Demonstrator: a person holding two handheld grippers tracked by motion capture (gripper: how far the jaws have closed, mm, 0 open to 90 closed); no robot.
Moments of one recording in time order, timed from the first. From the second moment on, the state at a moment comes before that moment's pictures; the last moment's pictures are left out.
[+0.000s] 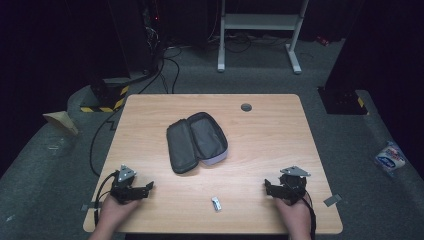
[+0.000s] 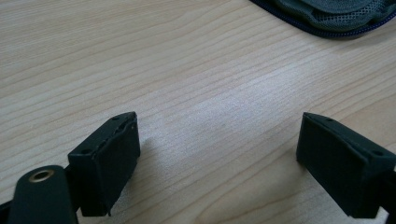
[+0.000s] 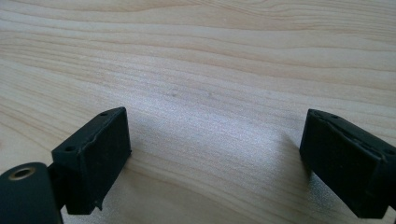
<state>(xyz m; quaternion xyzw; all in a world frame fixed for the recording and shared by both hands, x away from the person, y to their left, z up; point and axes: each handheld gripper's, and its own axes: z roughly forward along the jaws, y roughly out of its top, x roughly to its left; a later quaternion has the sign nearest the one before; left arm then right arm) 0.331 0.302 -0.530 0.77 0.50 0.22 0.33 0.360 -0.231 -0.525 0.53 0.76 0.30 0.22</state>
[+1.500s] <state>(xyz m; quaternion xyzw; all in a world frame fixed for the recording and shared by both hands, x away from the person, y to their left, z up) 0.334 0.225 -0.498 0.77 0.45 0.23 0.39 0.359 -0.231 -0.525 0.54 0.75 0.30 0.22</state>
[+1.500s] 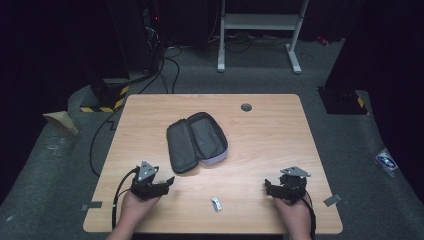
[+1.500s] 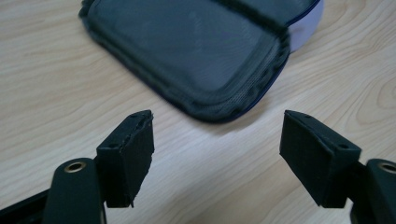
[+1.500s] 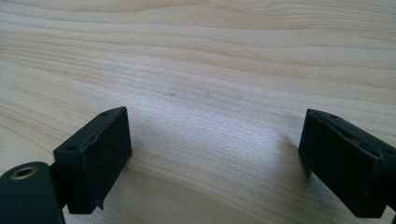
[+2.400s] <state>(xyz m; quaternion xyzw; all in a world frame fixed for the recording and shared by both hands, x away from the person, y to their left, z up) 0.389 0.130 -0.477 0.78 0.42 0.24 0.40 0.359 -0.231 -0.525 0.53 0.76 0.30 0.23</state>
